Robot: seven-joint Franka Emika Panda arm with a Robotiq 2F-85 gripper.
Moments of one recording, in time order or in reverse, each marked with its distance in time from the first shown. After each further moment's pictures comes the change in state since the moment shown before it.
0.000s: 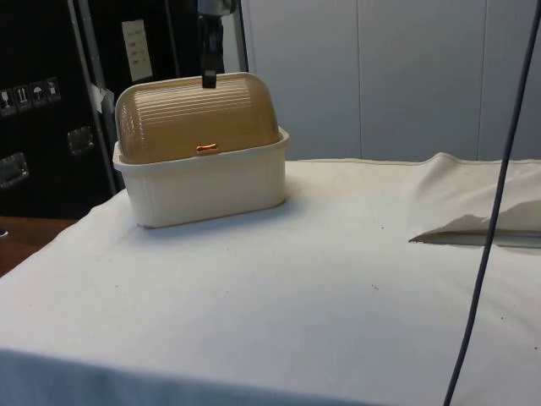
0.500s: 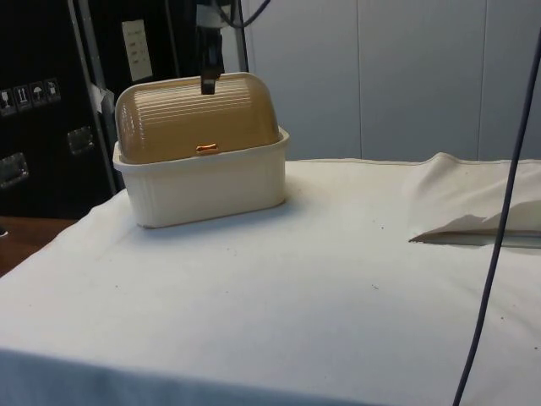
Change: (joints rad) arm 0.011 0.002 0.047 -0.028 -0.190 0.000 0.174
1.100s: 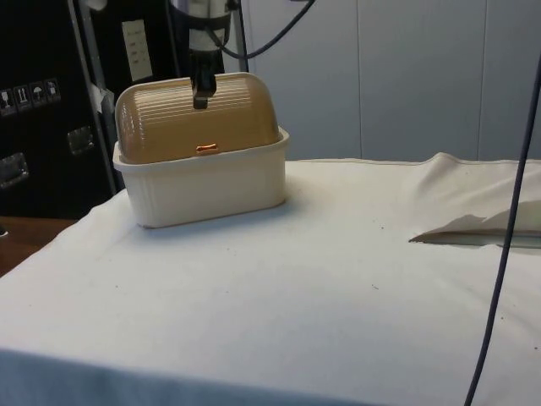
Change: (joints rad) arm 0.011 0.045 0.066 -0.002 -0.218 -0.011 0.223
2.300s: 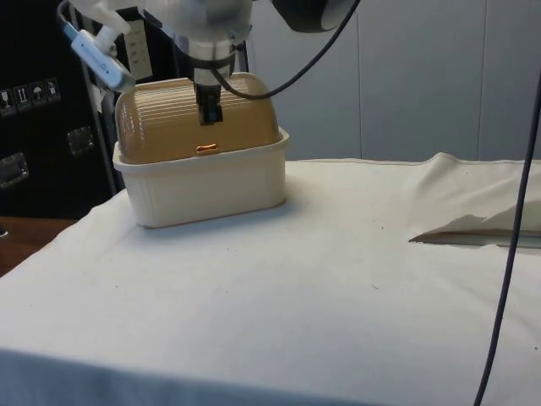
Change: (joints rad) arm 0.006 0.057 0.082 -0.012 -0.246 -0.125 0.267
